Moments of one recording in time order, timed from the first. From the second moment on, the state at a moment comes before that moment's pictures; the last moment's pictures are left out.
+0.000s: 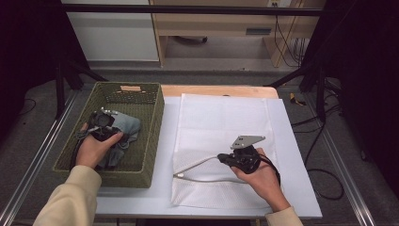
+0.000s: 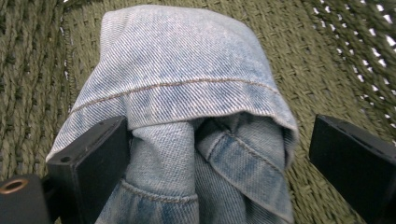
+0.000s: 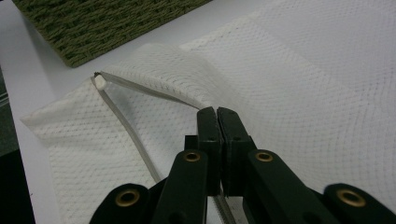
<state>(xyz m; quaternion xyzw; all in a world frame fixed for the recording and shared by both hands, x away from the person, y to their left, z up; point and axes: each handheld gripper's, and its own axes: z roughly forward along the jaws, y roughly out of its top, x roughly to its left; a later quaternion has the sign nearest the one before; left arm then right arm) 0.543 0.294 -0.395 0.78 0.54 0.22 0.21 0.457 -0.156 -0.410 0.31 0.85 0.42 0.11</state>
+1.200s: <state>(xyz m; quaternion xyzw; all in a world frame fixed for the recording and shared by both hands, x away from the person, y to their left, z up) 0.556 0.304 -0.420 0.80 0.53 0.22 0.18 0.459 -0.153 -0.414 0.30 0.85 0.41 0.10</state>
